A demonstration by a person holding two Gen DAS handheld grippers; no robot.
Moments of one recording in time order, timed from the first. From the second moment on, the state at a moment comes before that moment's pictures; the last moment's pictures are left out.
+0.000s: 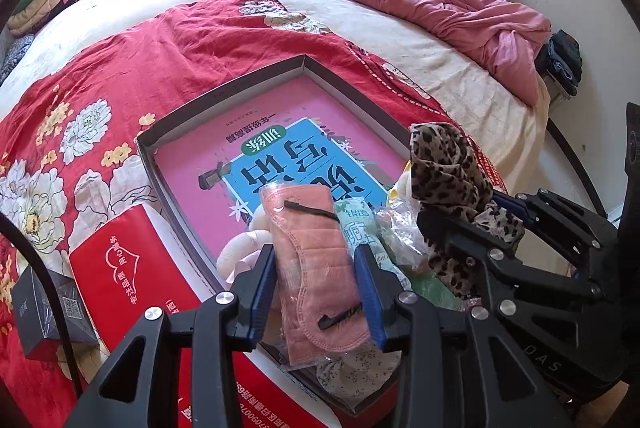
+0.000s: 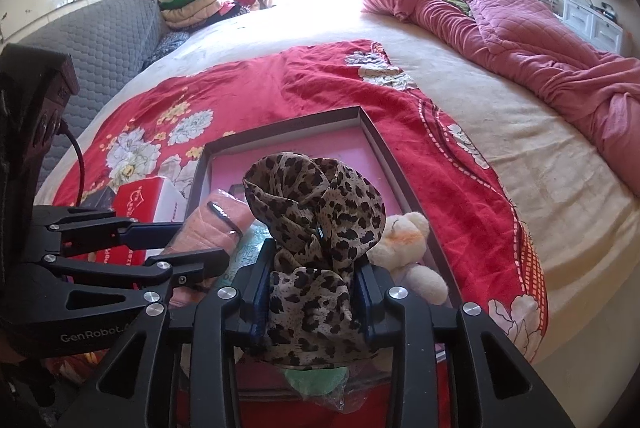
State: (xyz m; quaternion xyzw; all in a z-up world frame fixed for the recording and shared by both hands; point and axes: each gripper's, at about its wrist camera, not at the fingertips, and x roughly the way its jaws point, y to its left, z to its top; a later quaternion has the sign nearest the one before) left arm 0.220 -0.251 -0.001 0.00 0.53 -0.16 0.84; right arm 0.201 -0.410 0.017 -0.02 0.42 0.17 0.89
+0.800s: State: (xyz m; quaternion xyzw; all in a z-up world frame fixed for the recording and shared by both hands) left arm 0.206 -0.239 0.016 -0.01 0.50 -0.16 0.85; right arm 0.174 -0.427 0.058 -0.01 0.36 0.13 0.93
